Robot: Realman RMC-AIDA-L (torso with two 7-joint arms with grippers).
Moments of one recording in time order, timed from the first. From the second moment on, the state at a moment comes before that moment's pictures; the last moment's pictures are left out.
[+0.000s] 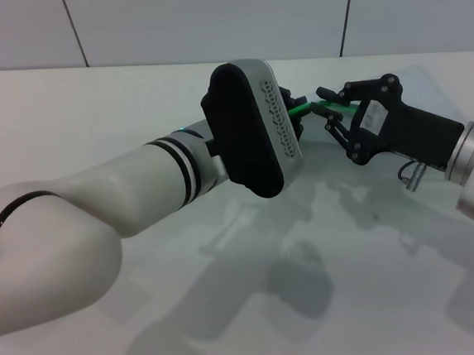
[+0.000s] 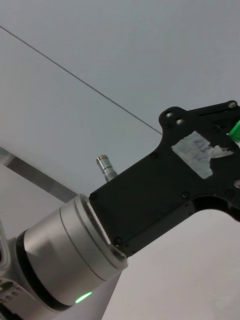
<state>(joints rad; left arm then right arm) -0.47 -2.03 2.12 1.17 2.53 0.10 -2.15 0.76 2.03 -2.25 0.02 0.07 -1.23 0.07</state>
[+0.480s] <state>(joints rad) -0.48 -2.03 2.12 1.18 2.53 0.10 -2.15 0.77 2.03 -2.25 0.01 0.07 -1.18 0.07</state>
